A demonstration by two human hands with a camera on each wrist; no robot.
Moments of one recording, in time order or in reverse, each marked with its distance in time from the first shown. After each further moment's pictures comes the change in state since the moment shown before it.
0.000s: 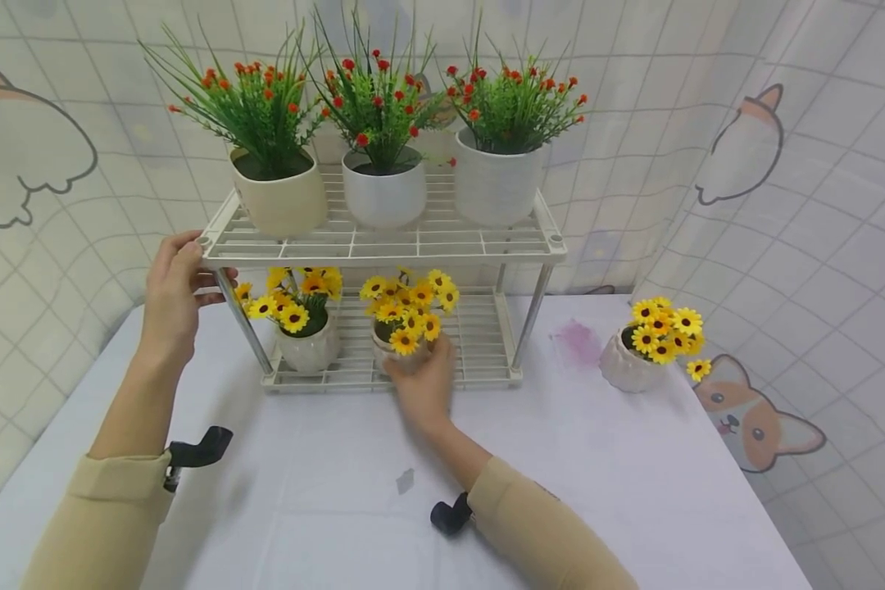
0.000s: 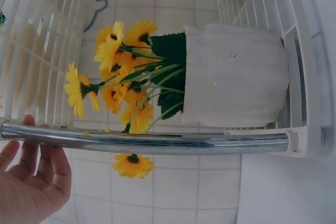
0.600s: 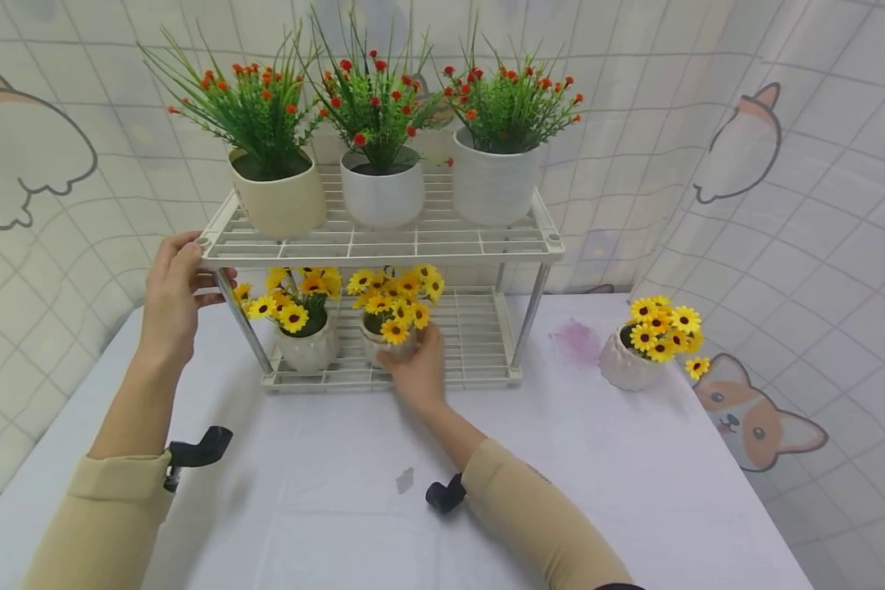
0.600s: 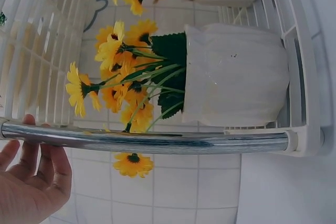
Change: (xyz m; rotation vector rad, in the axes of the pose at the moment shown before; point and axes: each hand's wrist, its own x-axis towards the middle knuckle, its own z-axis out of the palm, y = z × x) left_hand -0.002 0.001 0.000 0.009 -0.005 0.012; right_hand 0.019 -0.003 0.004 -0.016 -0.130 0.074
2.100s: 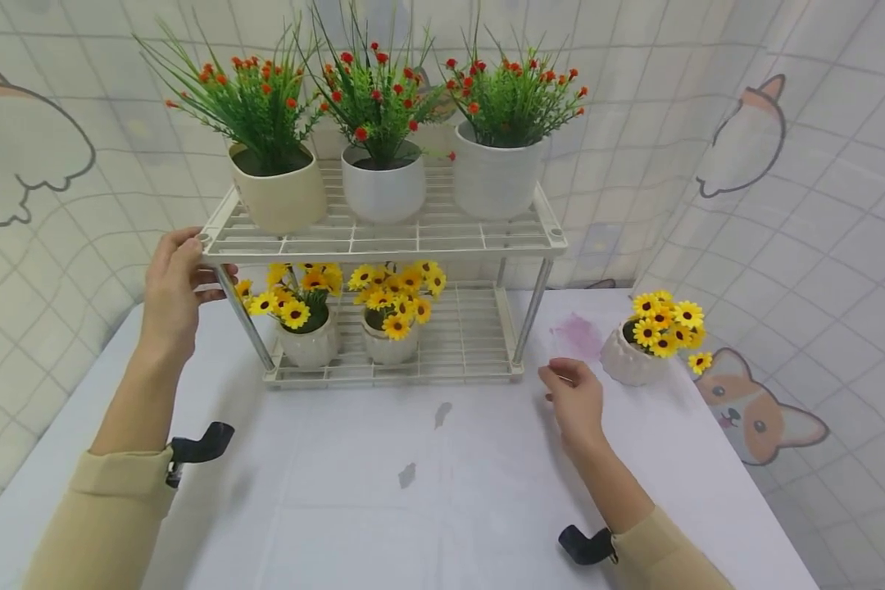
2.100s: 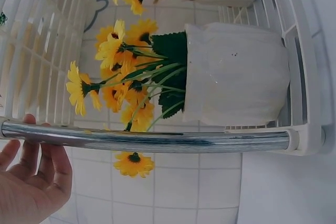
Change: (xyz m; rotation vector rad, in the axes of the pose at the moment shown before) left_hand 0.003 -0.001 0.000 -0.016 -0.004 -0.015; right_hand -0.041 0.012 -0.197 0.059 0.179 0.422
